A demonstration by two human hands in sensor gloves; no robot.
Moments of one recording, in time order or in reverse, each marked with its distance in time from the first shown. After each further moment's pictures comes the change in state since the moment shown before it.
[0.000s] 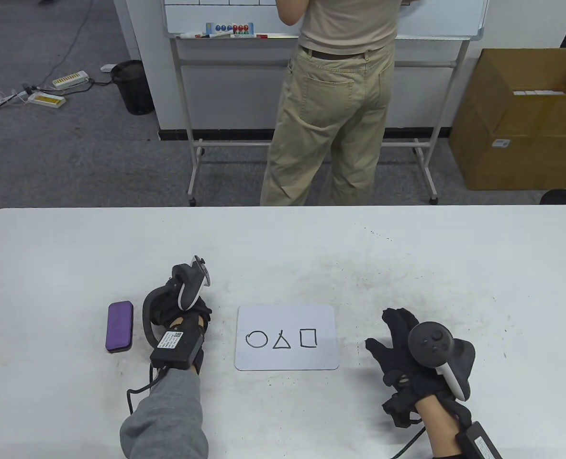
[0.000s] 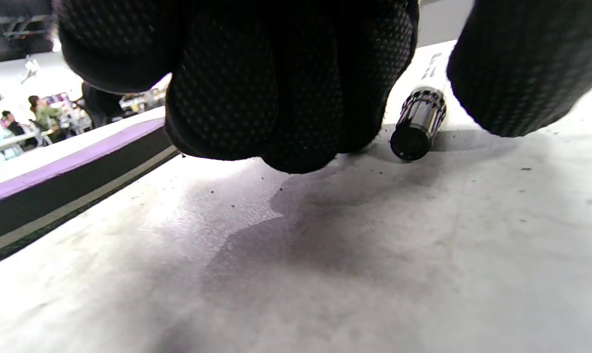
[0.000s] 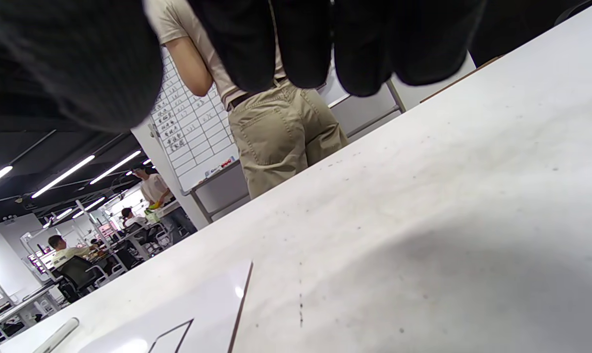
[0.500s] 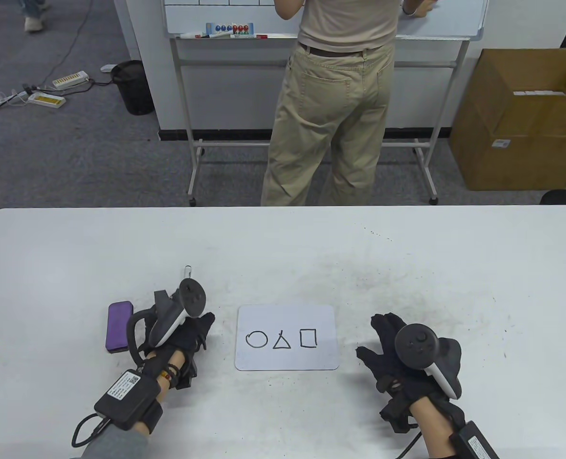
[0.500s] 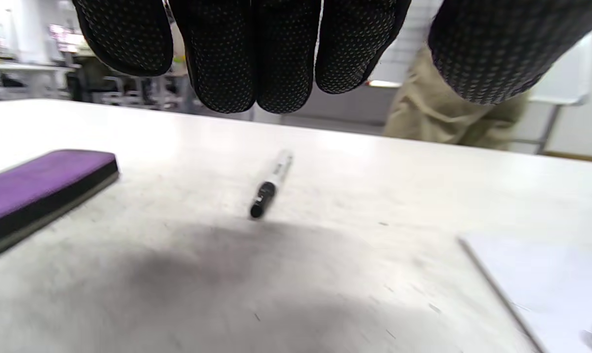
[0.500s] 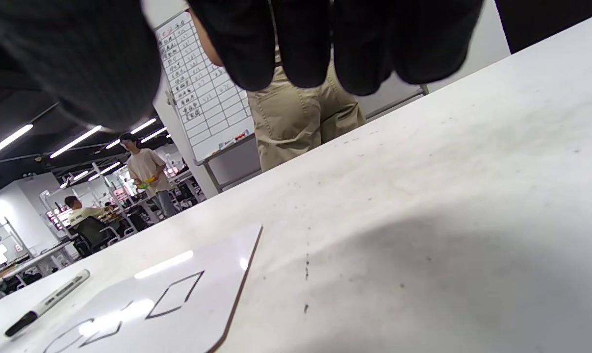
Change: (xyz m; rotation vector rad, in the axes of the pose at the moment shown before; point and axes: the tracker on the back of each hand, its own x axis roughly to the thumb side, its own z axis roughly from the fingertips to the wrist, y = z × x) left_hand -0.054 0.019 0.089 0.120 -0.463 0.309; right_hand 0.012 0.013 0.002 0.081 -0.066 0.080
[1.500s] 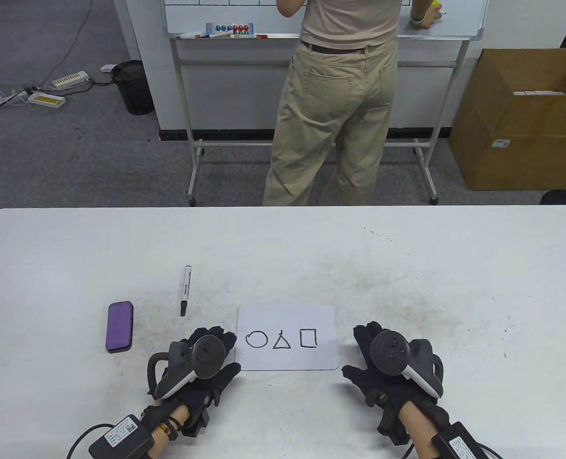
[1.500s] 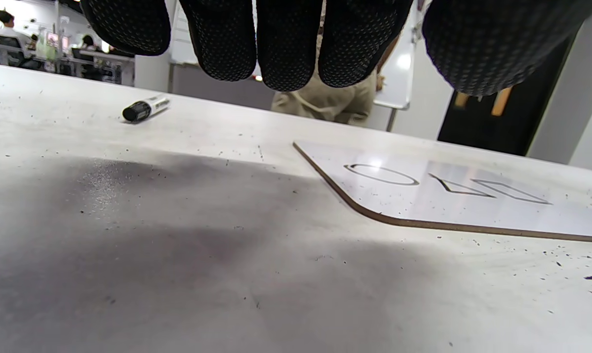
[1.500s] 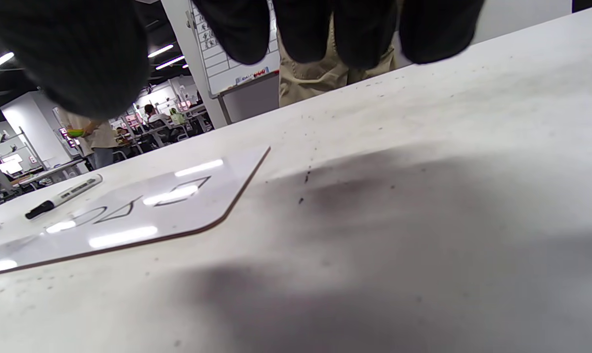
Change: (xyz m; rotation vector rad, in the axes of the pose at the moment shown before) left_hand 0.019 -0.044 0.056 -0.003 -0.325 0.040; right_hand 0.010 0.033 0.000 0.176 -0.058 0.142
